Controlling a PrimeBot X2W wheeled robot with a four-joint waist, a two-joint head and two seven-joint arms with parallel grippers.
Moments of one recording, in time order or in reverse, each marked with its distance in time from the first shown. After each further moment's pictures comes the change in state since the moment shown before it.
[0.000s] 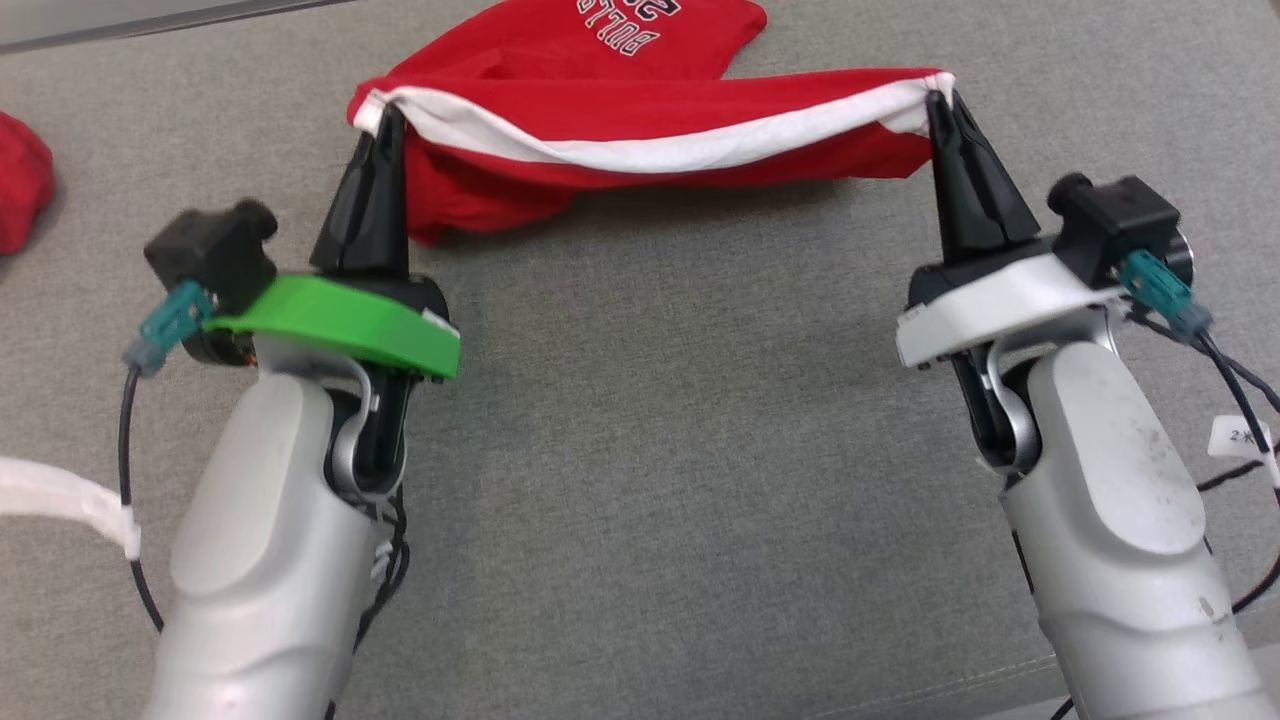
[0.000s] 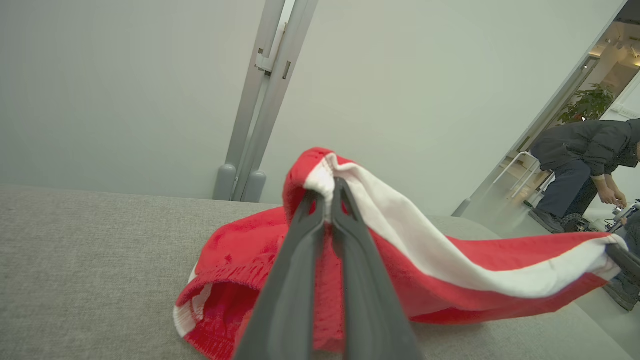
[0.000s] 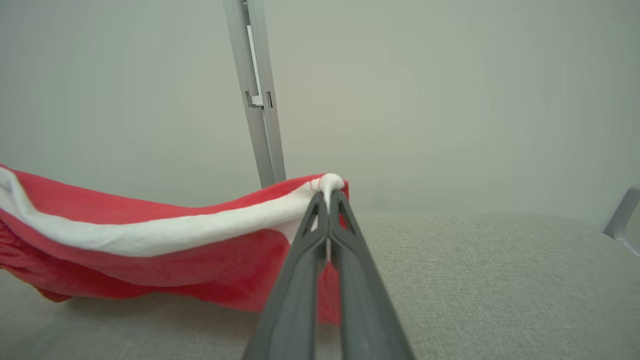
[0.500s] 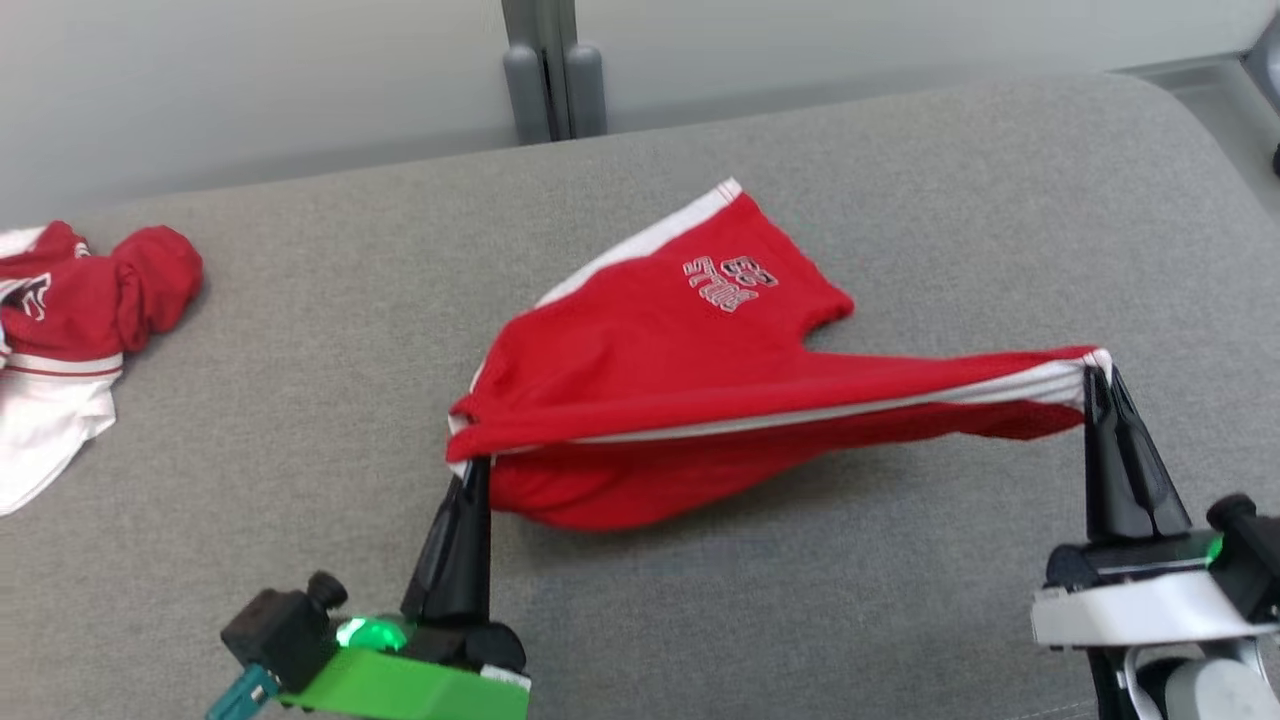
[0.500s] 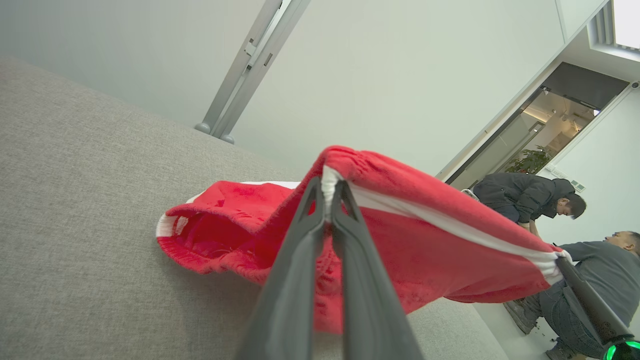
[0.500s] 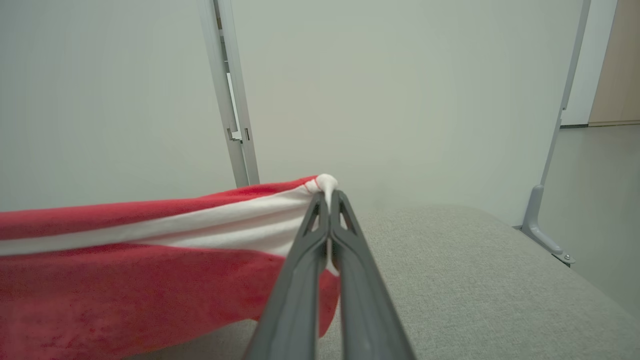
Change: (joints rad) left arm 0.676 -0.053 -0.009 -0.485 -0.090 -0.001 0.000; right arm 0.629 -0.001 -0.173 -0.502 -0.020 0.000 0.000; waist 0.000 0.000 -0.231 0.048
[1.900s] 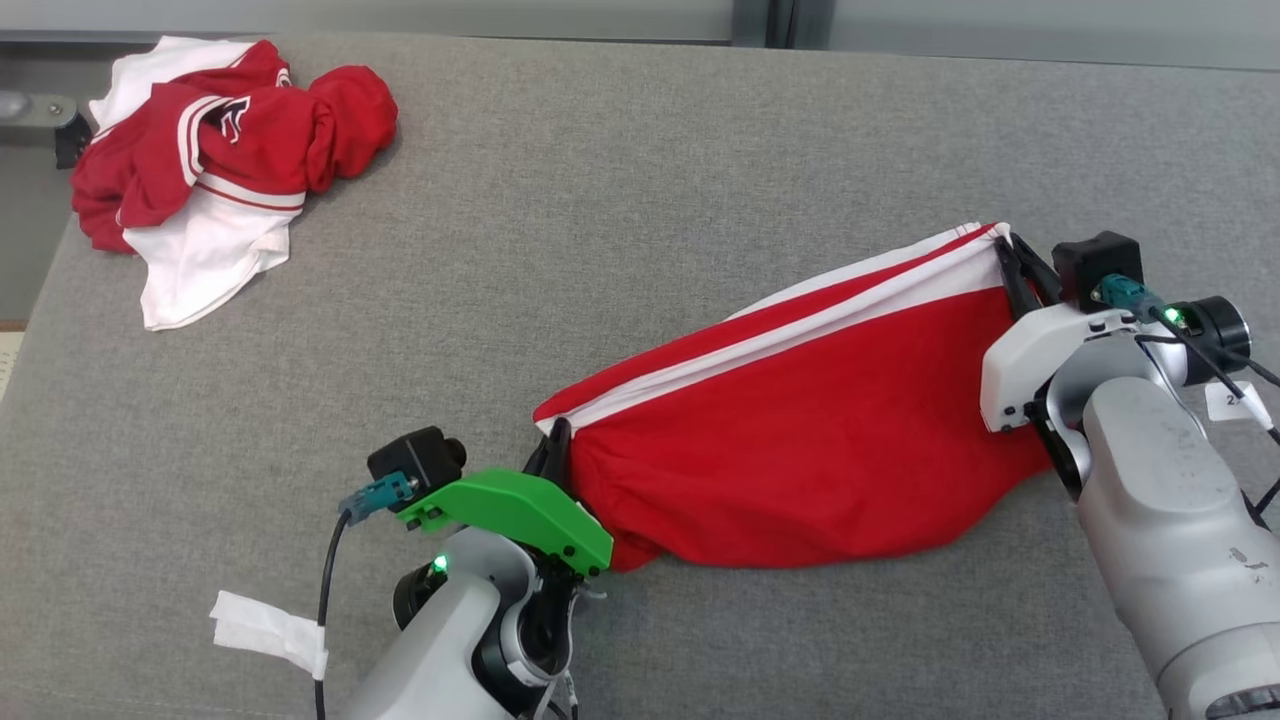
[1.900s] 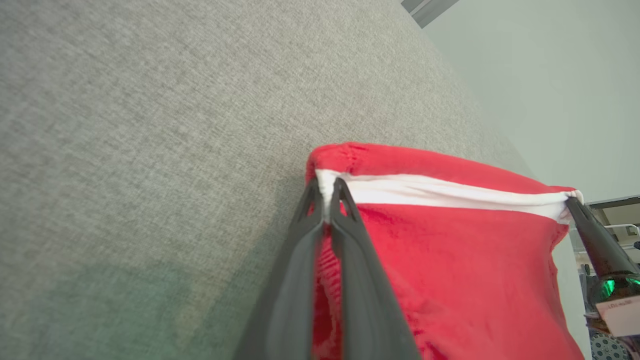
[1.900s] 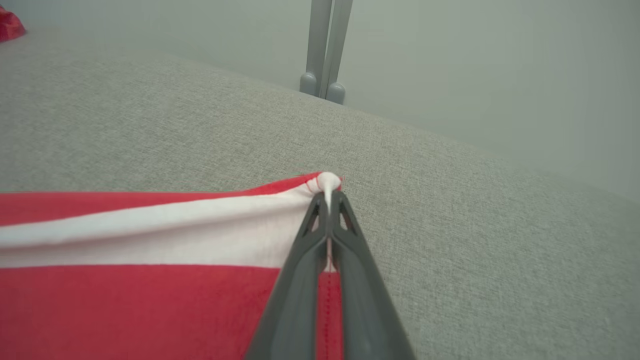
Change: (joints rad) left arm -0.386 -0.004 -0.320 0.426 -0.435 0.403 0.135; right arm -0.724 -0.130 0.140 1.031 -0.170 0.000 0.039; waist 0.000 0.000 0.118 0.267
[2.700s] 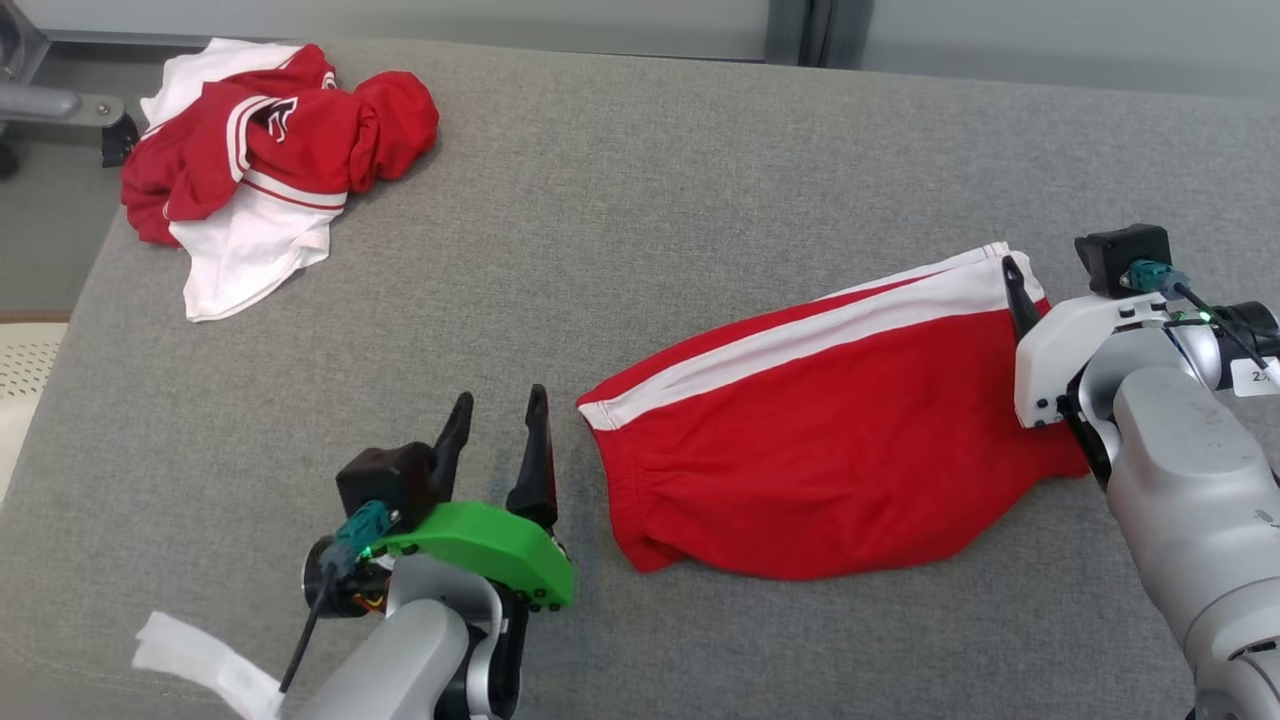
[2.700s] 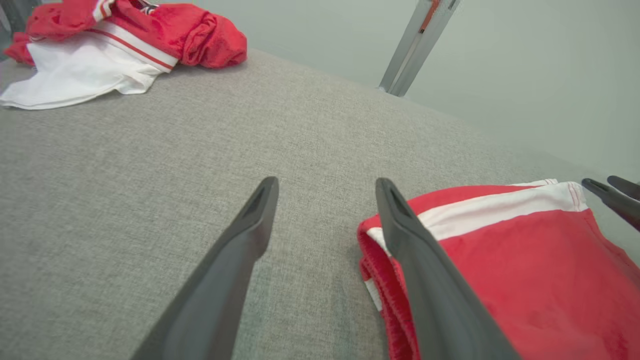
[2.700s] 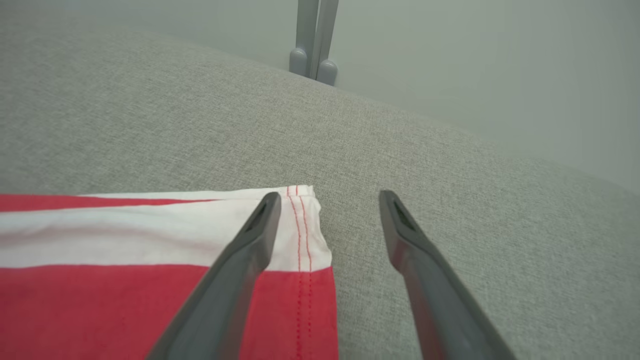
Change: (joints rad) left arm 0.019 0.167 -0.112 -0.160 0.281 0.078 -0.133; right arm -0.139 -0.037 0.004 0.283 0.002 0.000 -0.035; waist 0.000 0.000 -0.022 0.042
